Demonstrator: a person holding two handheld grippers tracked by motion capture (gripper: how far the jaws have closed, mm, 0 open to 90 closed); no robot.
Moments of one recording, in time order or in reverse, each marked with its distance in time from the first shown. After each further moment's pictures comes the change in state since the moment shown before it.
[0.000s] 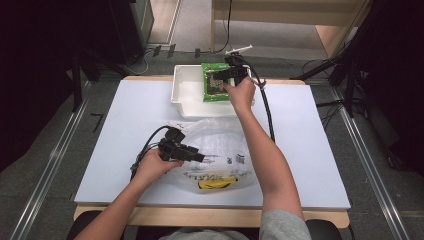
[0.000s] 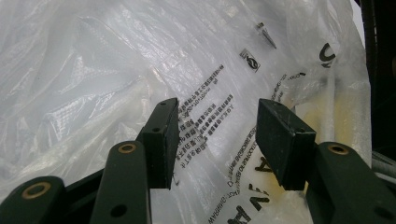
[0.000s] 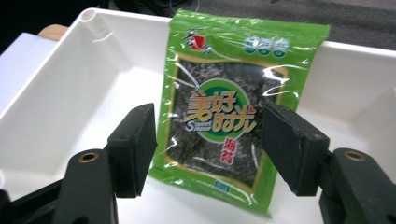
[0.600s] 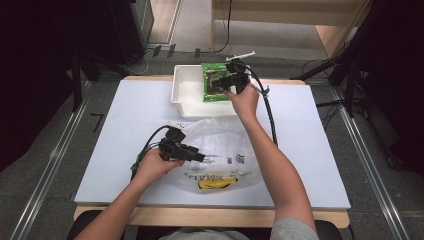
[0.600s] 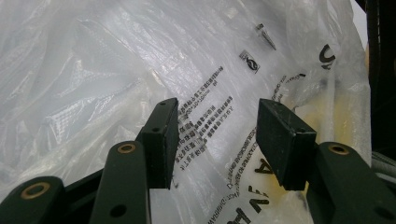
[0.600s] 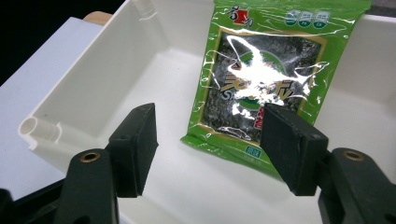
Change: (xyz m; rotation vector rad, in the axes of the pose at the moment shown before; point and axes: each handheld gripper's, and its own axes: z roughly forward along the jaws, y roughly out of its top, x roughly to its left) left arm -0.001 0.001 0.001 -0.003 0.001 0.004; right arm 0.010 -0.024 -0.024 -0.004 0.096 -0.043
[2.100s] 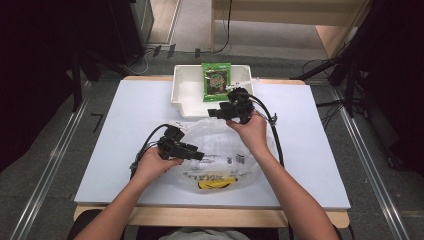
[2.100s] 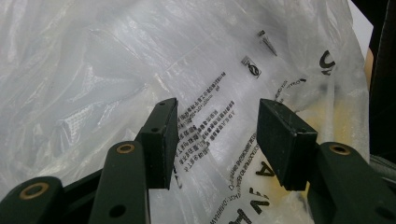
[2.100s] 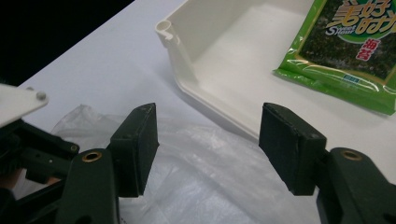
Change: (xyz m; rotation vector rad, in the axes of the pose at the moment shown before) left arm 0.000 0.002 -0.005 -0.016 0.013 -0.004; right arm 0.047 -0.079 -0.061 -0.009 0.194 -0.160
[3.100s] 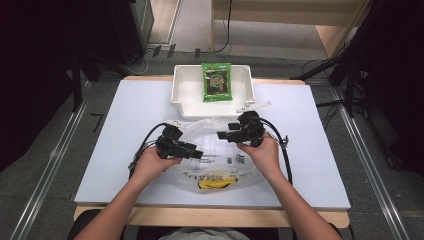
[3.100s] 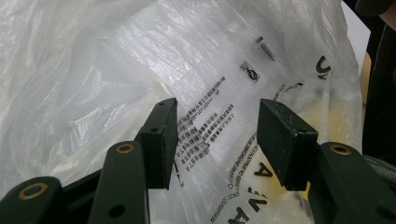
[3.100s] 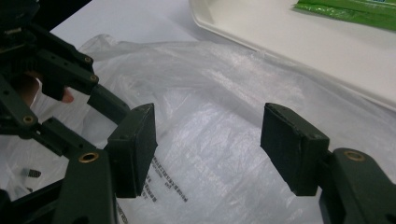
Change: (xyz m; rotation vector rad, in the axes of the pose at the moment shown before) left arm 0.000 0.001 -0.006 -0.016 0.004 0.004; right arm 0.006 -0.063 -0.023 0.036 0.035 0.005
